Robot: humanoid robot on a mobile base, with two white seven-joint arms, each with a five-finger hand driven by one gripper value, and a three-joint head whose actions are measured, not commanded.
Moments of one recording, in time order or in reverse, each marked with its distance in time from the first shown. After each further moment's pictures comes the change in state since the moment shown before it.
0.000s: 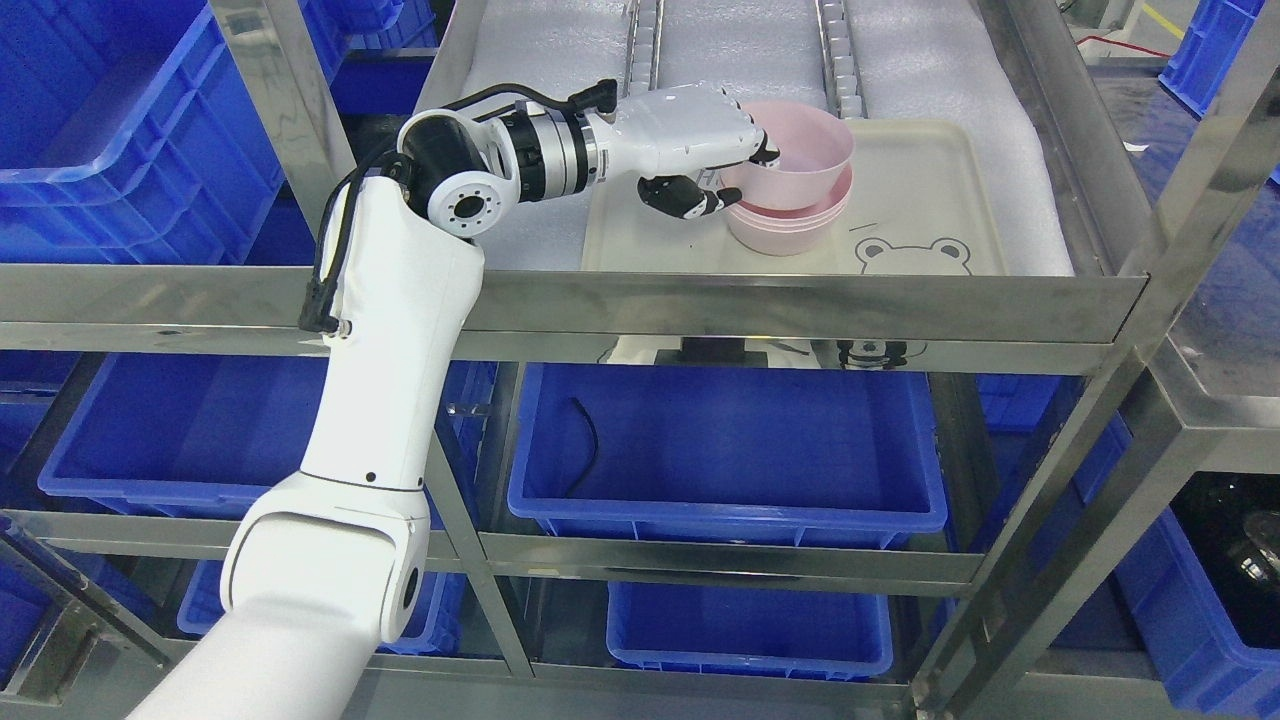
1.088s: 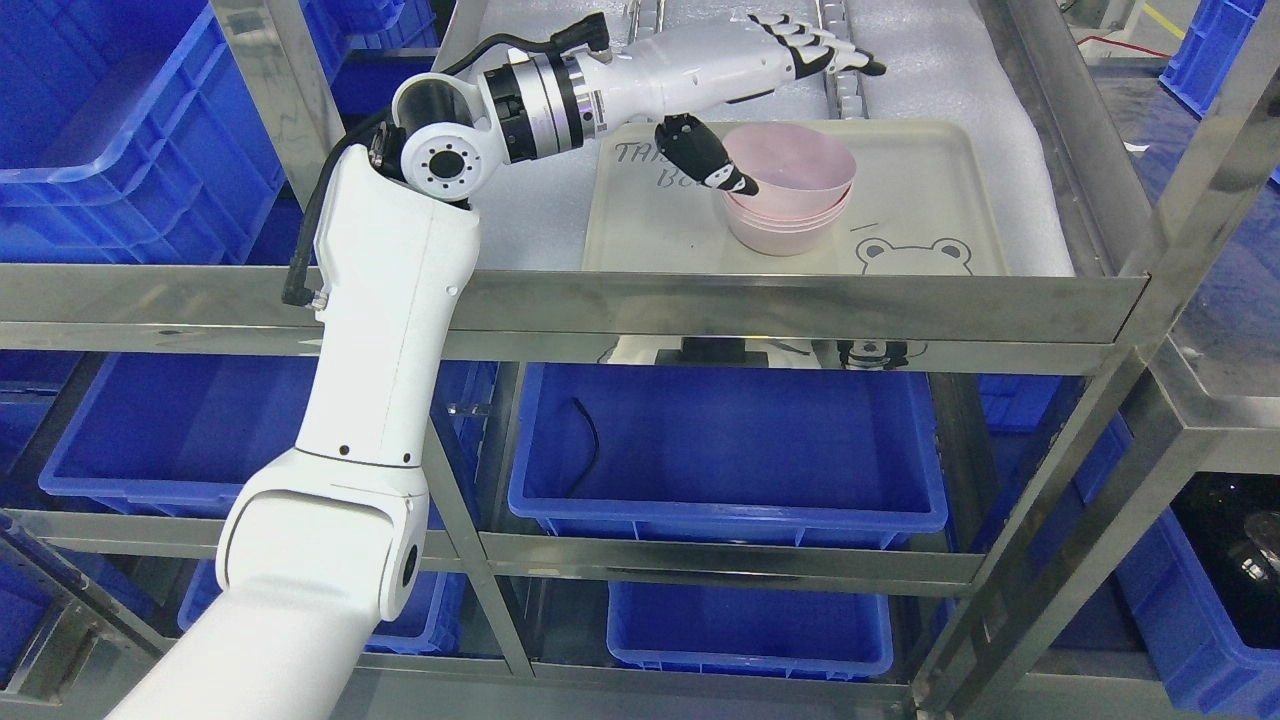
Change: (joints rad) left arm -0.052 -0.002 0.007 -0.019 0.399 0.033 -0.033; right arm 0.000 0.000 0.000 0.000 0.000 0.000 0.000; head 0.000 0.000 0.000
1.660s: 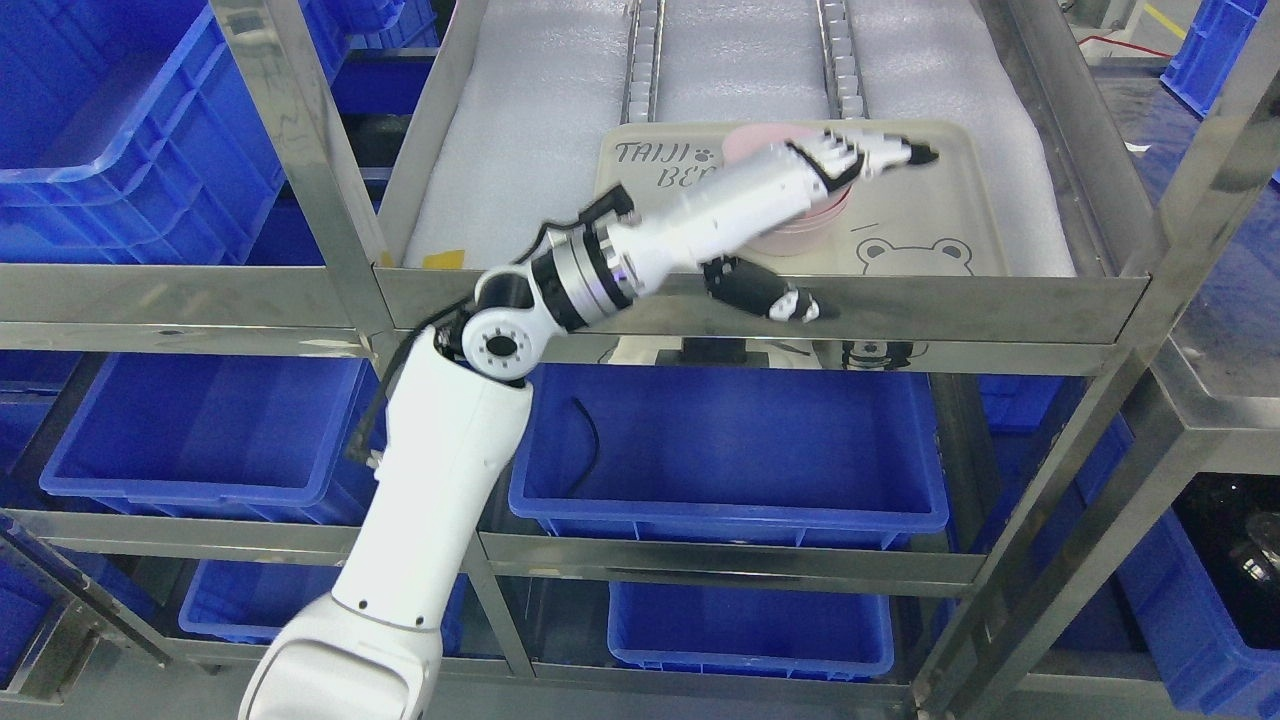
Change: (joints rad) left arm 0.424 0.000 -0.176 -0.219 0.206 0.011 0.234; right arm 0.000 0.000 0.000 0.000 0.000 0.000 0.001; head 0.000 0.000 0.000
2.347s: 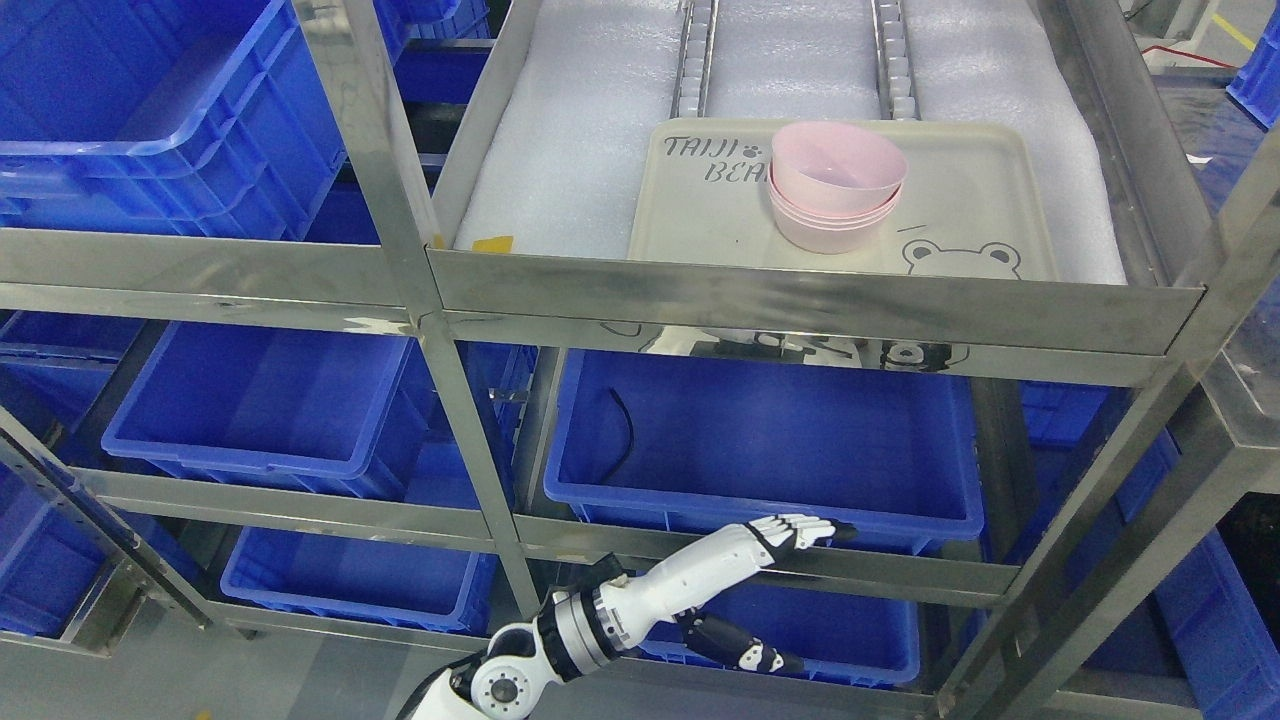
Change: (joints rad) left arm 0.617 0.000 0.013 -0.007 0.041 -0.025 0.123; right arm 0.000 0.000 0.000 0.000 0.000 0.000 0.000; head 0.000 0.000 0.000
